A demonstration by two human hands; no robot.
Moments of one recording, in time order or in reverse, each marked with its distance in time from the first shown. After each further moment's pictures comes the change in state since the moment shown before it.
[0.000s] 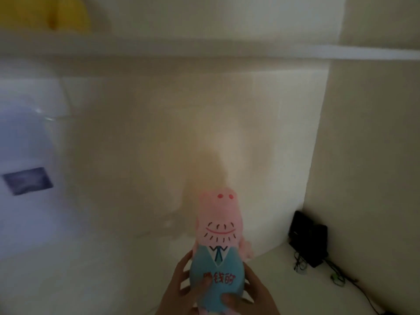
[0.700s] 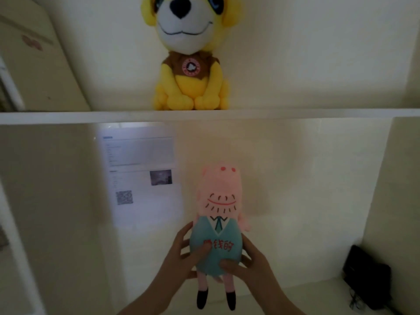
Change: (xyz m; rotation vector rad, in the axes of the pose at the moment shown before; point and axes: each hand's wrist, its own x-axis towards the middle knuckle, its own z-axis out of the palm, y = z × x) left_hand -0.117 0.094 -0.105 -0.025 0.275 0.270; right_hand -0.024 -0.095 0.160 -0.019 -0.194 -0.192
